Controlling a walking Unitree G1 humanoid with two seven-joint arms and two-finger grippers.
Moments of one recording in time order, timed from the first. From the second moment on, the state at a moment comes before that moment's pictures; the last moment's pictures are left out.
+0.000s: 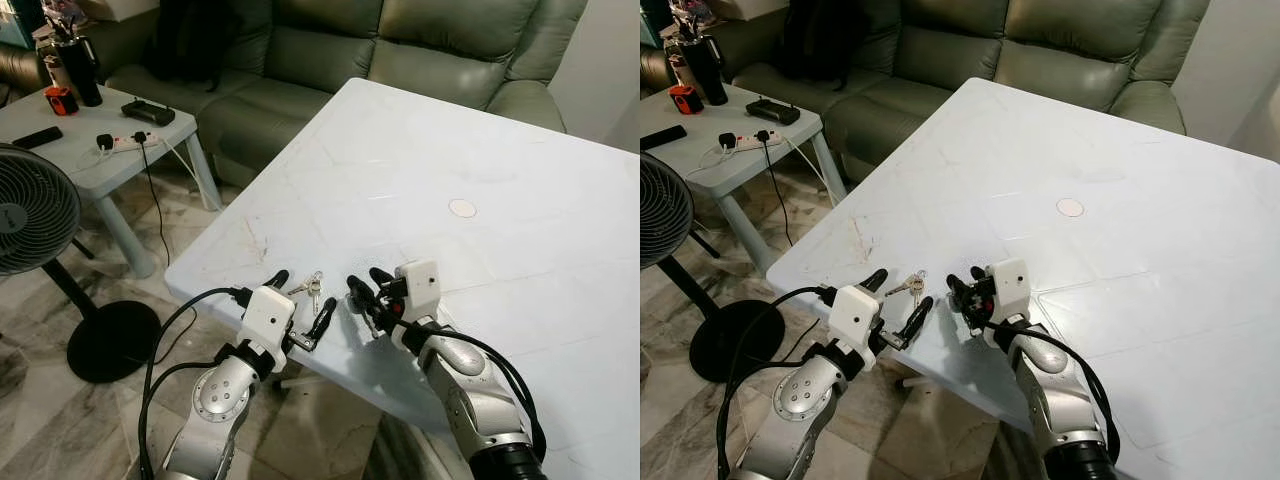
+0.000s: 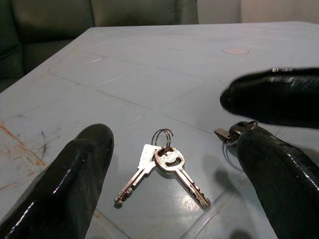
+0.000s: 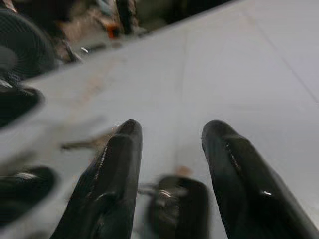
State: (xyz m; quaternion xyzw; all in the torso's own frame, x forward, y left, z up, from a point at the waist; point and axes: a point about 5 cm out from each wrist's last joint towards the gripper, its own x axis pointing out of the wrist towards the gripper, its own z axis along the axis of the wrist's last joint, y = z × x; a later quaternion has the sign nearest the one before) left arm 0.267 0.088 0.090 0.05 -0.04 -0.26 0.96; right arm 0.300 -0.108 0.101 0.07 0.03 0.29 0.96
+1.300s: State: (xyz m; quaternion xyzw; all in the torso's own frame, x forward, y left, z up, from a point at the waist) left arm 0.267 0.088 0.090 0.05 -0.04 -0.26 0.96; right arm 0.290 -0.123 0.085 -0.08 0.01 0.32 0.94
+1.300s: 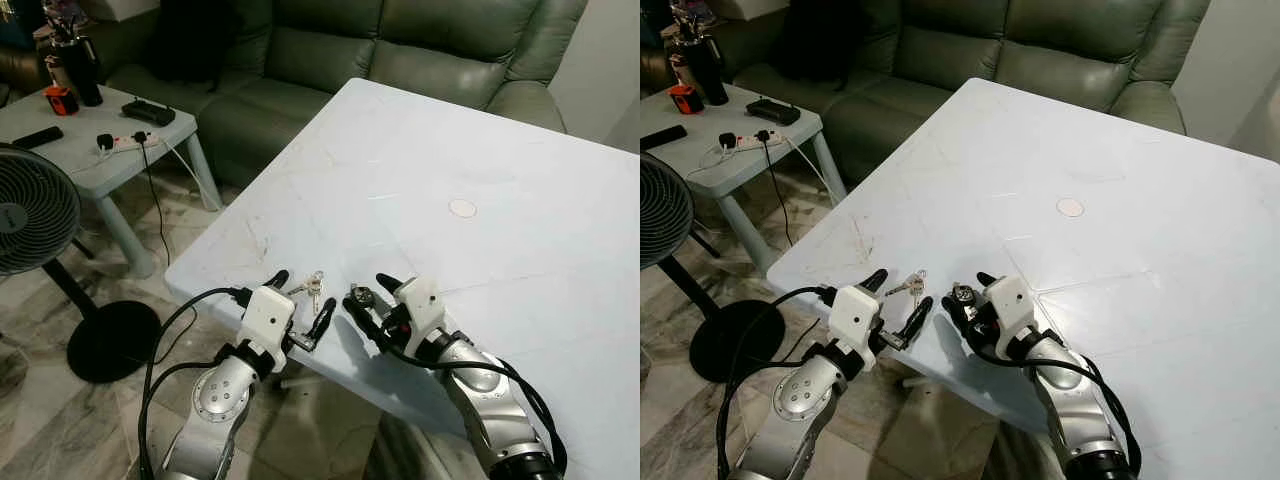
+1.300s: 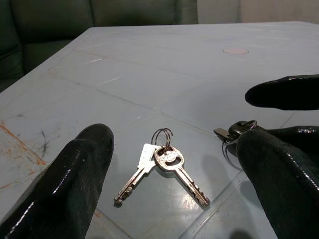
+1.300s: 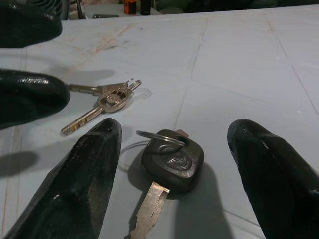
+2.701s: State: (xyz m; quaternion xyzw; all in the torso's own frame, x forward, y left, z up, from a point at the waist) left arm 0.265 0.087 0.090 0.05 -0.03 -0.26 0.96; right arm 0.286 -0.105 0.078 -0.09 0.00 0.29 0.95
